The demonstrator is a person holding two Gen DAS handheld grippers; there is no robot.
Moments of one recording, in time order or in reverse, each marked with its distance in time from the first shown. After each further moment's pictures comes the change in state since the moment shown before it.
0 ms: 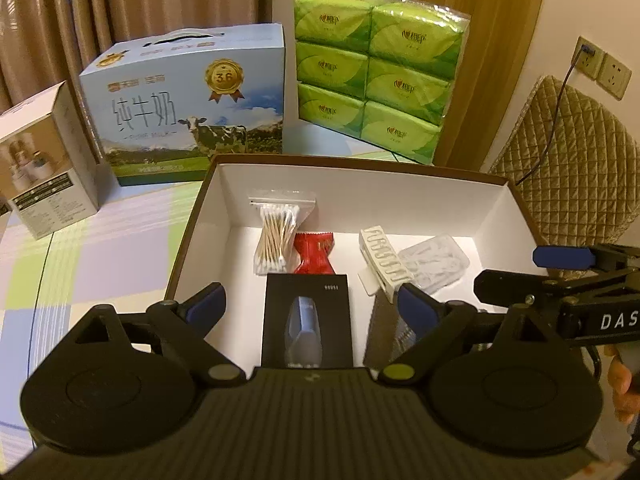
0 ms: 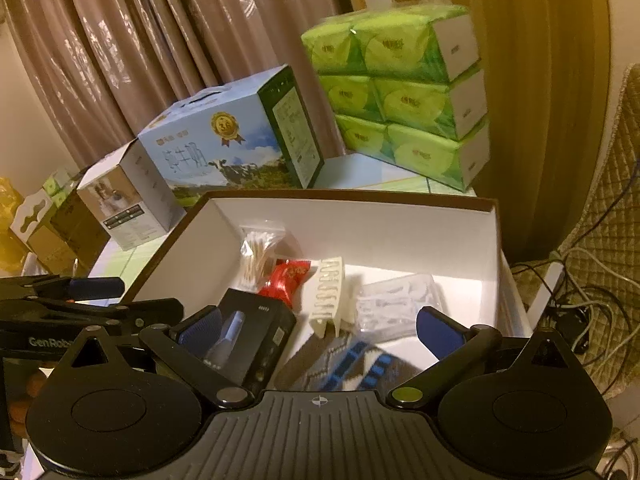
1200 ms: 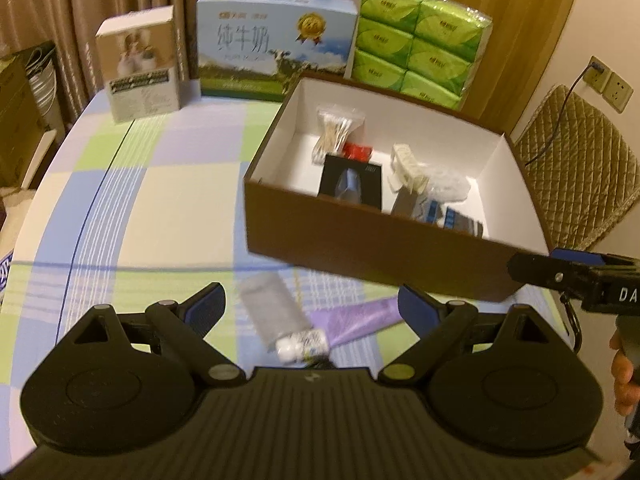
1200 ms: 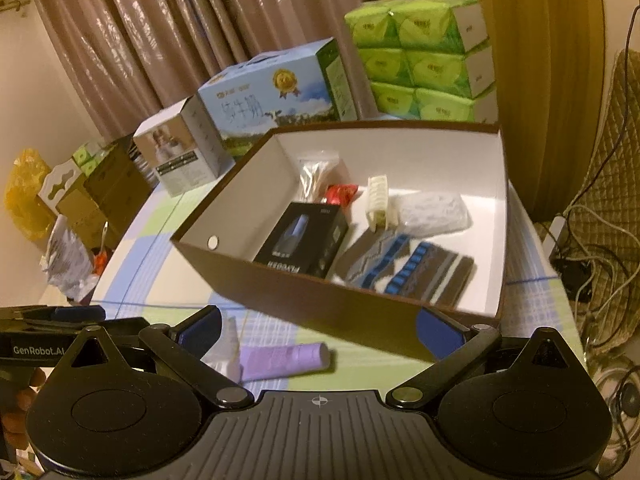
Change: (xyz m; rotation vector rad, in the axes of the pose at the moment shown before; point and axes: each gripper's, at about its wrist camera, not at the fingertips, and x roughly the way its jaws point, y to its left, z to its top) left arm -0.112 0.034 -0.127 -0.167 0.046 0.051; right arm -0.075 0.059 -0.096 -0.024 0.042 0.040
